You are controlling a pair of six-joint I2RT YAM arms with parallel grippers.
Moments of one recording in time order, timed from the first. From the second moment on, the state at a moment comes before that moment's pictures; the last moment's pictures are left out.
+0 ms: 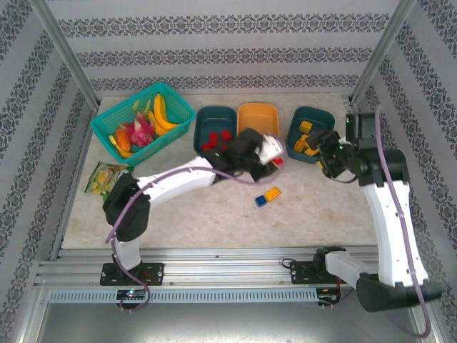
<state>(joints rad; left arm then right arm) -0.83 1.85 1.53 -0.30 0.13 0.16 0.09 1.12 1.45 -1.16 -0.27 1.06</state>
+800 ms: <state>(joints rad) -0.40 2.54 2.37 -0.53 -0.03 -0.19 0.29 1.49 1.46 -0.78 -0.47 1.02</state>
